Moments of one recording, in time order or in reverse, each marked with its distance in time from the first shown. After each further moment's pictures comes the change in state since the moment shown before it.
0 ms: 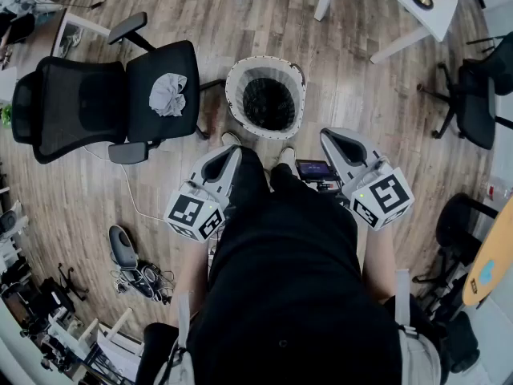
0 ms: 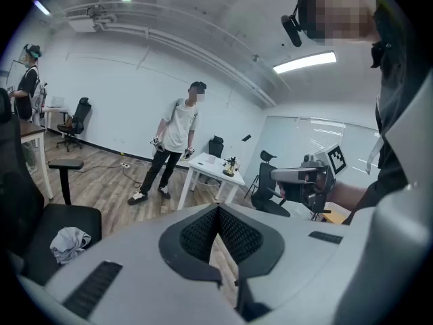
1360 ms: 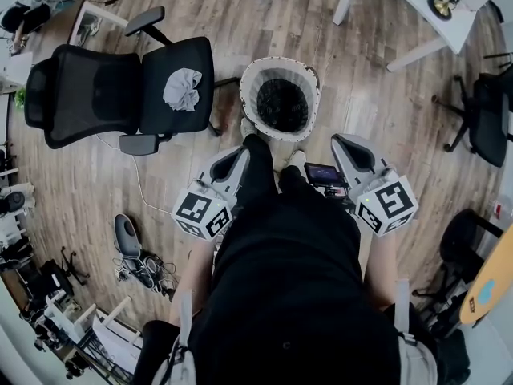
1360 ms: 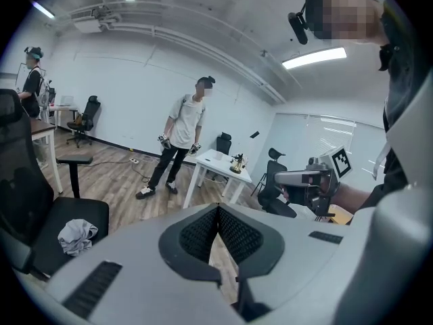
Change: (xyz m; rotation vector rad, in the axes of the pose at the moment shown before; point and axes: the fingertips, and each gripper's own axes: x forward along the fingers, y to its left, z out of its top) left arm 0.003 -0.002 -0.009 -0.035 0.028 0.071; right arm -0.002 -0.014 -0.018 0.042 0.028 -0.001
